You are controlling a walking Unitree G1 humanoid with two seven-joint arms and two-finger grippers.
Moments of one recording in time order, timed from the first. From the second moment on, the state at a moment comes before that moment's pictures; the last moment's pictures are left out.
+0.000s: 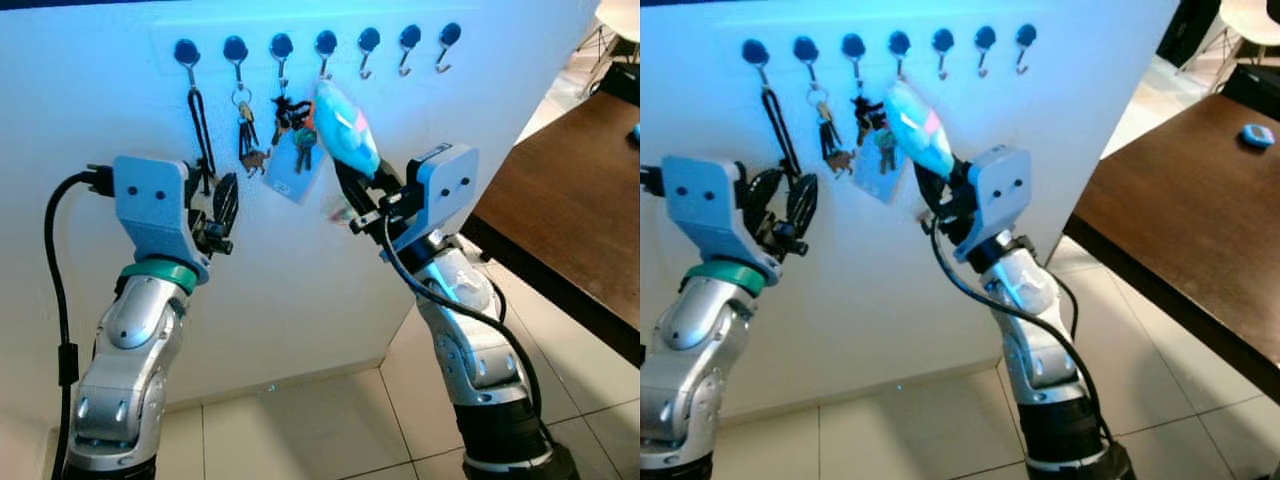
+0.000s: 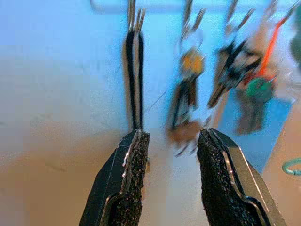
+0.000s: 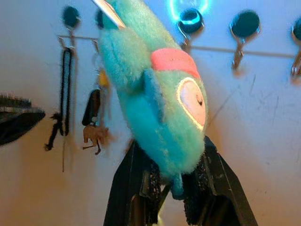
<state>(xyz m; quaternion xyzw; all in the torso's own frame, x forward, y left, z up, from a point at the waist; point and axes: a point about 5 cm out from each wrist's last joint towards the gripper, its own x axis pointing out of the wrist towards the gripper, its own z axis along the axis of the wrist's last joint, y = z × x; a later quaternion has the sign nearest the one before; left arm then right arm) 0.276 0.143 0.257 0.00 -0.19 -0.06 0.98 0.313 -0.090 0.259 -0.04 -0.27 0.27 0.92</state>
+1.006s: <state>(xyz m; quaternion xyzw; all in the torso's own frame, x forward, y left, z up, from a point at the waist) 0.256 0.109 0.294 -0.01 -0.25 -0.23 0.94 0.321 -0.145 0.355 -0.21 -0.43 0.09 0.87</state>
